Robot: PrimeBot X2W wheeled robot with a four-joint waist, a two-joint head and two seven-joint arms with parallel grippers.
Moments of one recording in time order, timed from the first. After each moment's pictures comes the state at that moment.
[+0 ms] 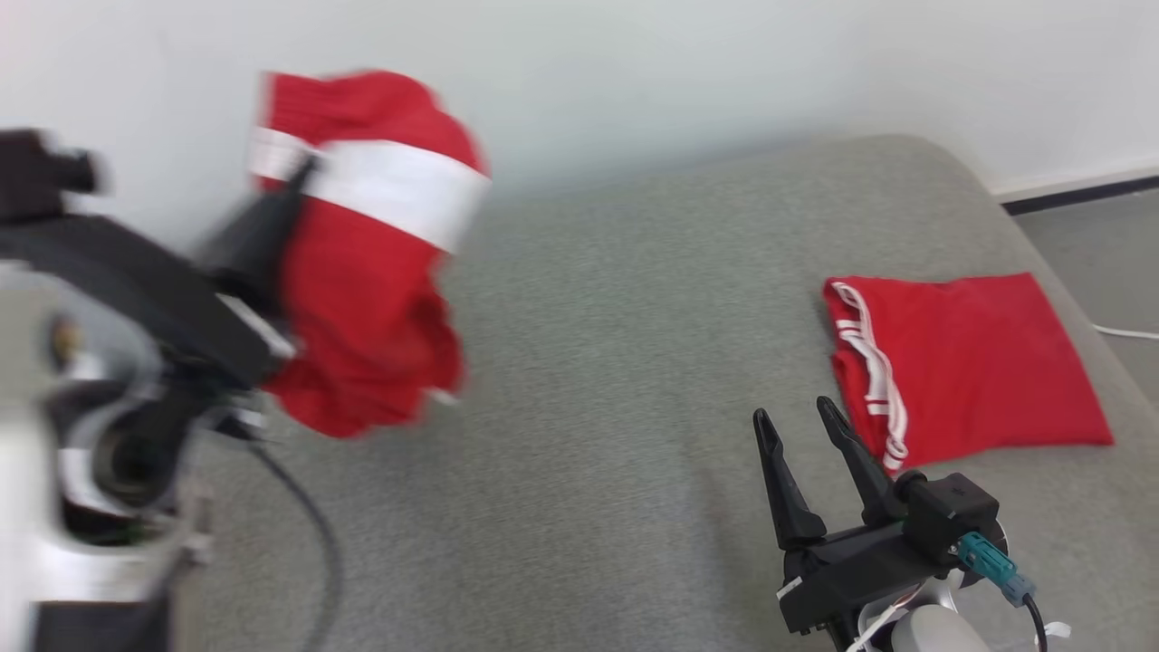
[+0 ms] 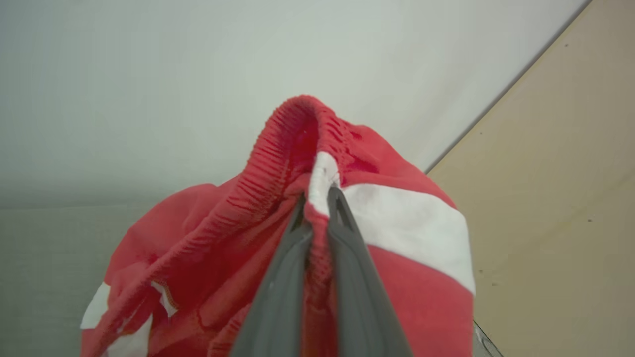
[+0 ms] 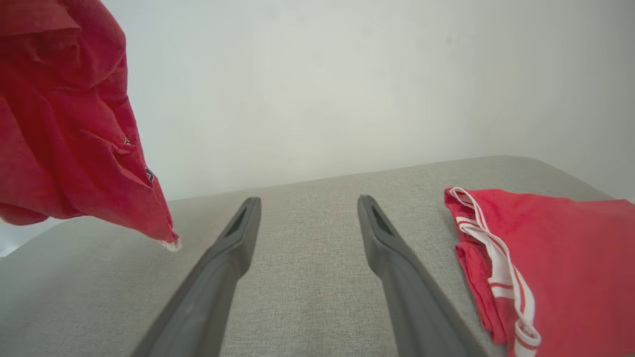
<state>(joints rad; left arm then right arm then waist) -0.60 0.24 0.03 -0.12 -0.90 -0.01 0.71 -0.22 -0.09 0.24 0.31 0.29 0.13 -0.26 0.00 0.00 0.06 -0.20</state>
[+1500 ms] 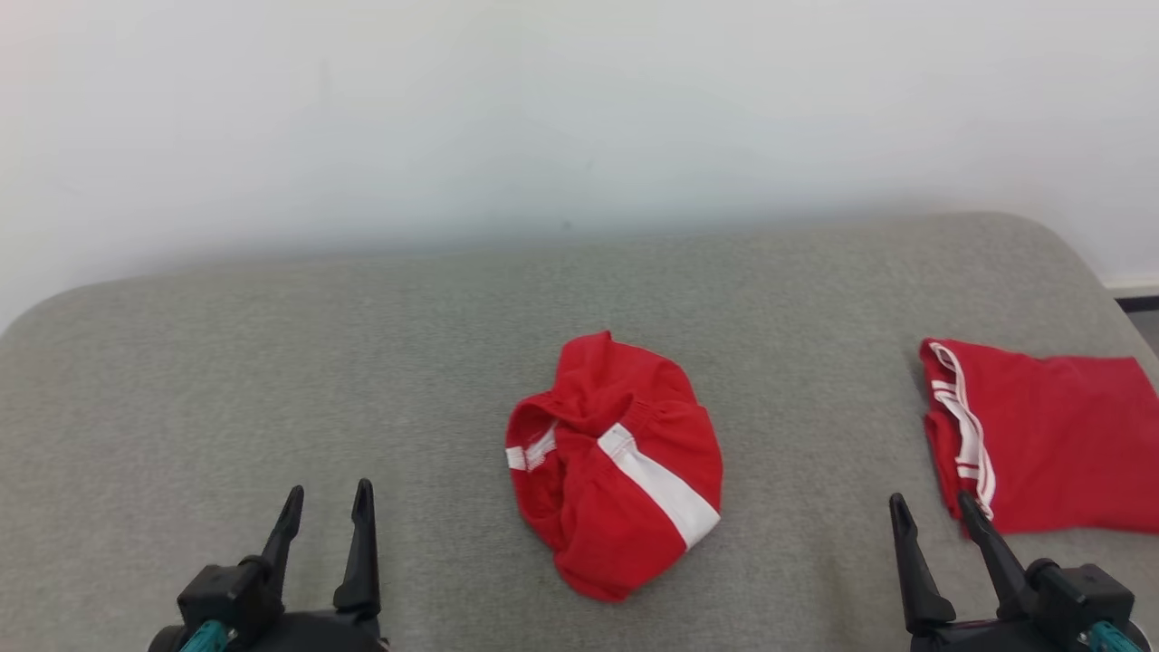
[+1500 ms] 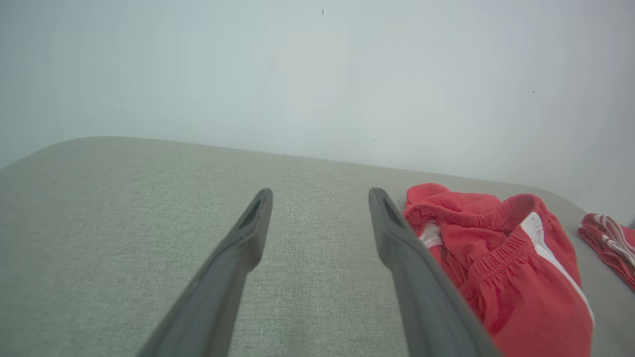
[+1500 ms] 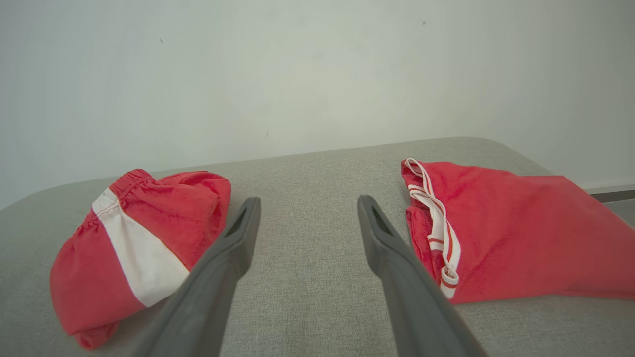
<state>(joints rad) -0.15 0.14 -0.18 0.34 -0.43 -0.02 -0.26 0.02 -0.15 0.04 0.17 0.26 0.13 -0.17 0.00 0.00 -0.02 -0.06</state>
